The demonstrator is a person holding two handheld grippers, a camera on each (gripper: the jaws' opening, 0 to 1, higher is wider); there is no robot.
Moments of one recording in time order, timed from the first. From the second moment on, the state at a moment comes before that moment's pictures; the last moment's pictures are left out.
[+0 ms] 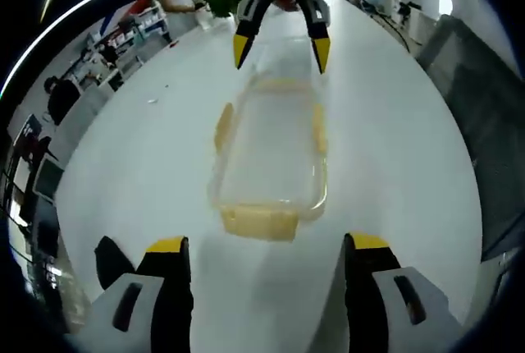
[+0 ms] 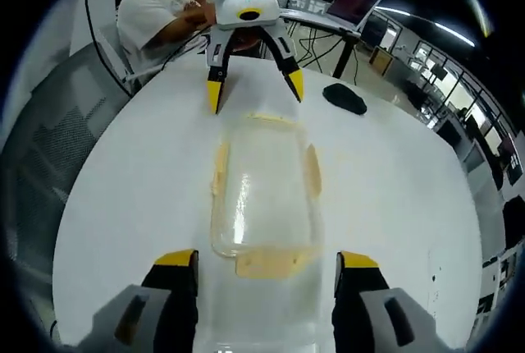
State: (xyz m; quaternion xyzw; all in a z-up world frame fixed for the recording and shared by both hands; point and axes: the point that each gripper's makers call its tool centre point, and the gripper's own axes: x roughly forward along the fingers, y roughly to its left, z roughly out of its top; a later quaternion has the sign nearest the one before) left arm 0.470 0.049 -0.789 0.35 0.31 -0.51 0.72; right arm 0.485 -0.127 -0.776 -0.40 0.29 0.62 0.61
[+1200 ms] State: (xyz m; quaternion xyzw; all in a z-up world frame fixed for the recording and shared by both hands) left arm 0.483 0.037 -0.793 0.34 0.31 -0.56 0.69; right arm 0.485 -0.132 -0.803 -0.44 0.35 0.63 0.54
